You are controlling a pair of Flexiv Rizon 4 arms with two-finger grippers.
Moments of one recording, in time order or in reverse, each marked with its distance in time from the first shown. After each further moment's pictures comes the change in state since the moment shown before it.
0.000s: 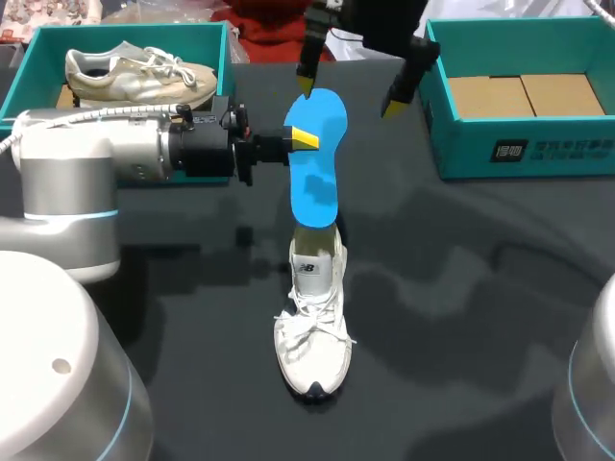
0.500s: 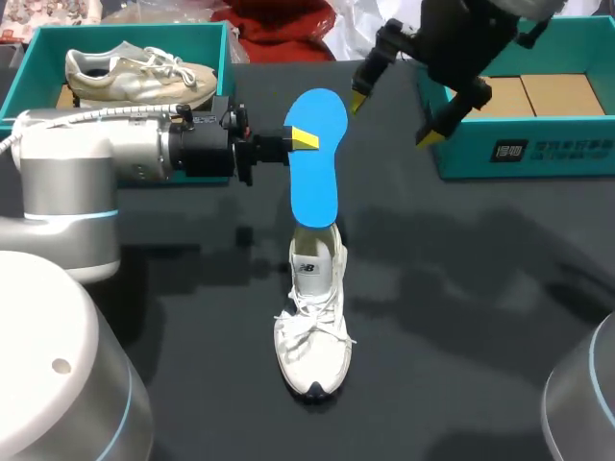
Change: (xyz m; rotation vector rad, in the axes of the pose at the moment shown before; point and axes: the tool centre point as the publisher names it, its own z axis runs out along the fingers) left arm 0.000 0.000 0.000 0.000 0.000 0.000; right arm -0.052 0.001 0.018 0.050 0.224 0.040
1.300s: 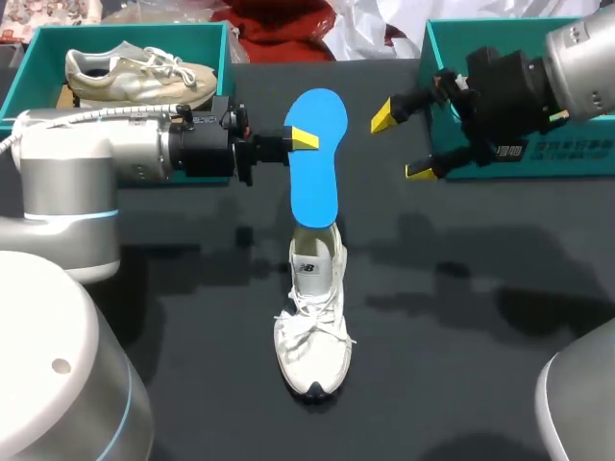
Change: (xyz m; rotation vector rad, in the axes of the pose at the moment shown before) left arm 0.000 0.000 0.000 0.000 0.000 0.000; right arm -0.029 0.004 0.032 0.022 0.495 -0.038
